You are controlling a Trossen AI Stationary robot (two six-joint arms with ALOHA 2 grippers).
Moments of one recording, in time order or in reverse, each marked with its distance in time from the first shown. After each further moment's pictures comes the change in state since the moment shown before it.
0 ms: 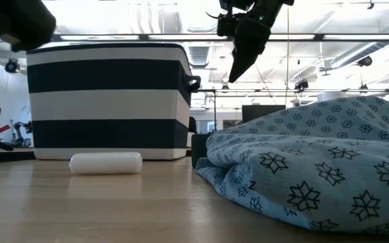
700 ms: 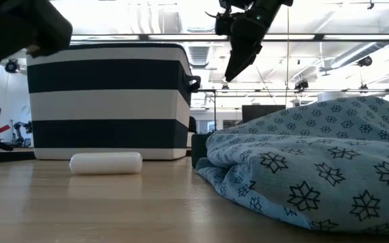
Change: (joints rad) left arm 0.012 0.001 -0.036 0.045 -0.102 -0.011; right arm 0.000 0.000 -0.002 0.042 0.000 0.038
